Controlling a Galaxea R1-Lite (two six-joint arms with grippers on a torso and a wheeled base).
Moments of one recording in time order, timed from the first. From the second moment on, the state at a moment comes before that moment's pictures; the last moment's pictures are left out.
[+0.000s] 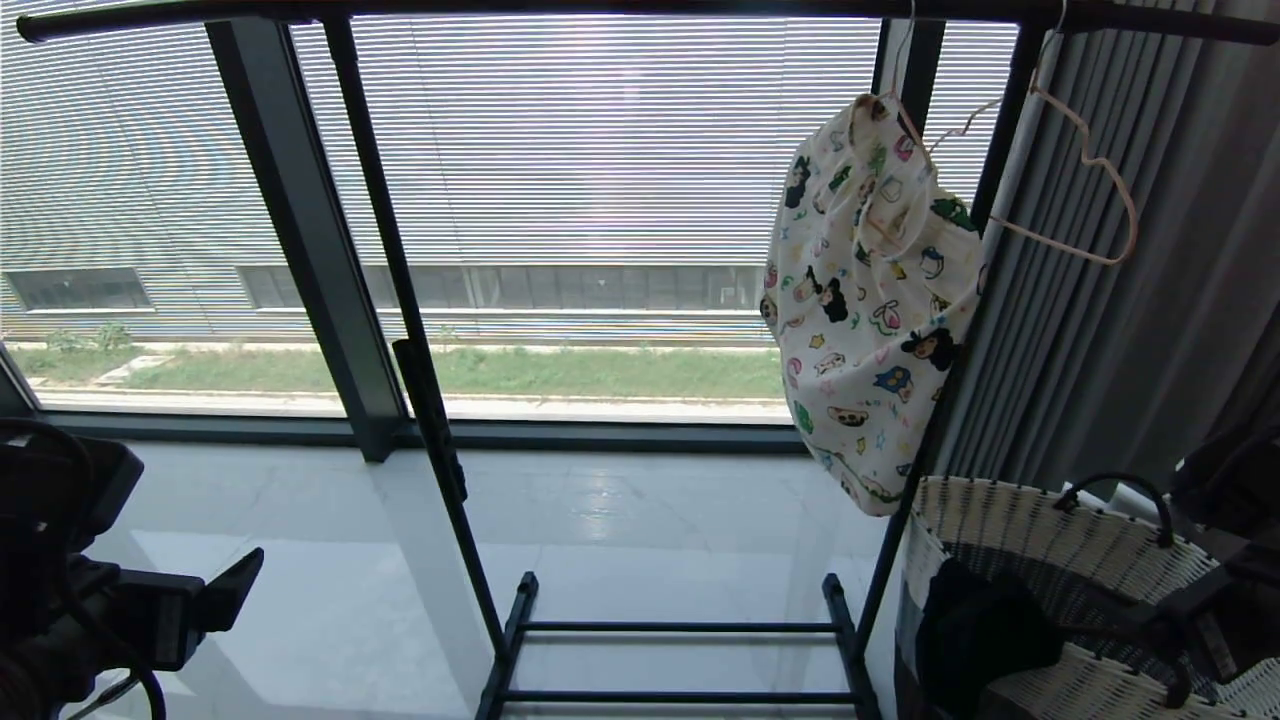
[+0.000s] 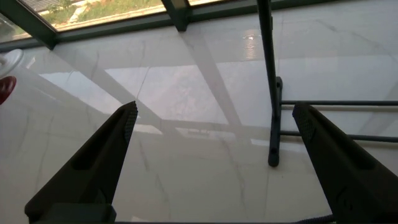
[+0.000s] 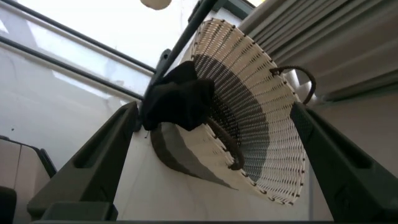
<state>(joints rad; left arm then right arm) -0.06 1.11 -0.33 -0.35 0.33 0.26 0.39 1.12 -0.49 -0.10 -0.27 -0.29</state>
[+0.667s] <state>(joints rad) -0.06 1.11 -0.33 -0.35 0.33 0.26 0.39 1.15 -0.48 -0.10 -0.26 -0.32</state>
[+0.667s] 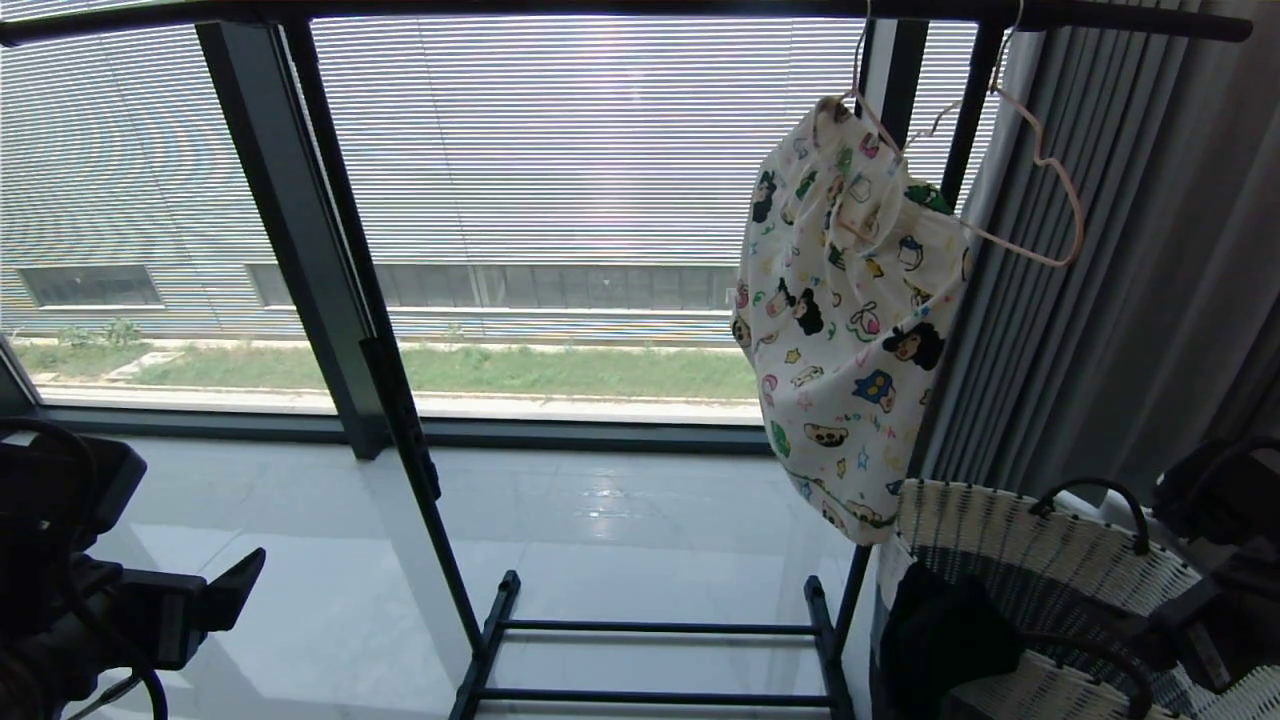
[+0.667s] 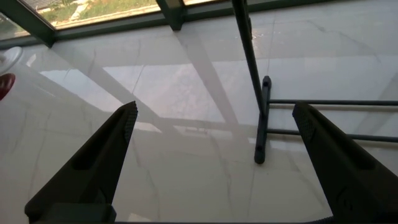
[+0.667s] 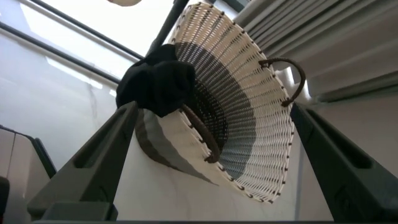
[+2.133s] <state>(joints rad) -0.07 1.11 -0.36 -0.35 0.25 0.27 0.27 1.81 -0.20 -0.78 -0.19 -0.49</state>
